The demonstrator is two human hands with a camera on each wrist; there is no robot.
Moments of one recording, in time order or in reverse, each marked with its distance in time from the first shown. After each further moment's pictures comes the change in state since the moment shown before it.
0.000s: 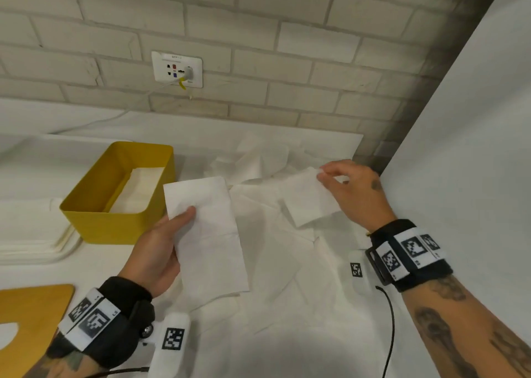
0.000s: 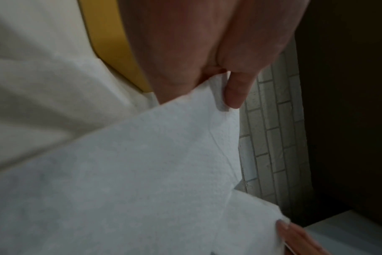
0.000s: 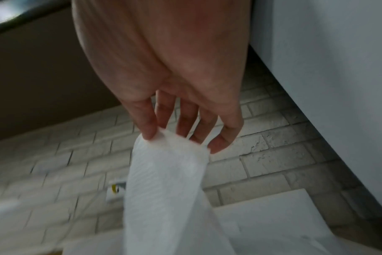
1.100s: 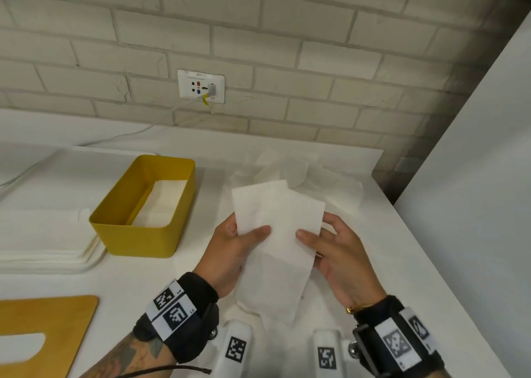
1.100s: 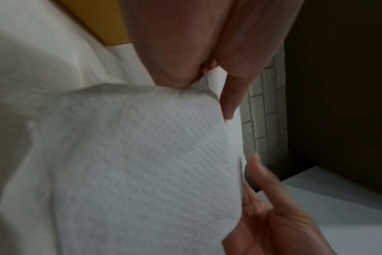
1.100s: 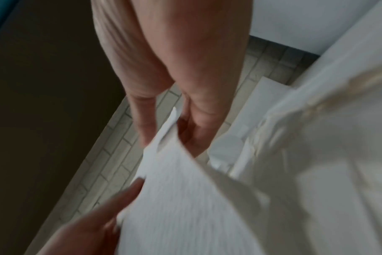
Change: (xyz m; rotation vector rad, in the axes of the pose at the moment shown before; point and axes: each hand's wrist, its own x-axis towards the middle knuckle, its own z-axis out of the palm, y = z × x) left_hand 0.017 -0.015 0.047 0.109 -0.255 0.023; right_hand -0.061 -0.043 0.060 1.039 -0.098 0.547
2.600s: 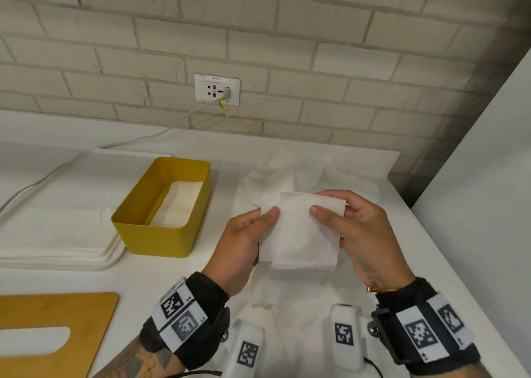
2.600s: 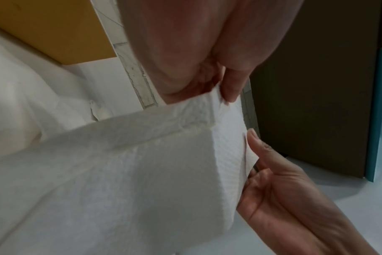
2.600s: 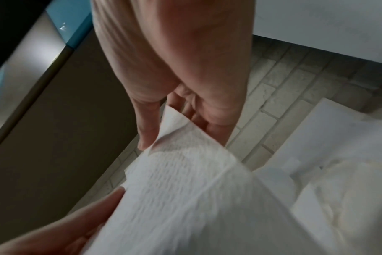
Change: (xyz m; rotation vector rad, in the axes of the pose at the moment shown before) left_hand -0.012 0.025 0.007 -0.007 -0.008 0.018; right_hand 0.003 -0.037 0.016 -0.191 -0.081 -0.244
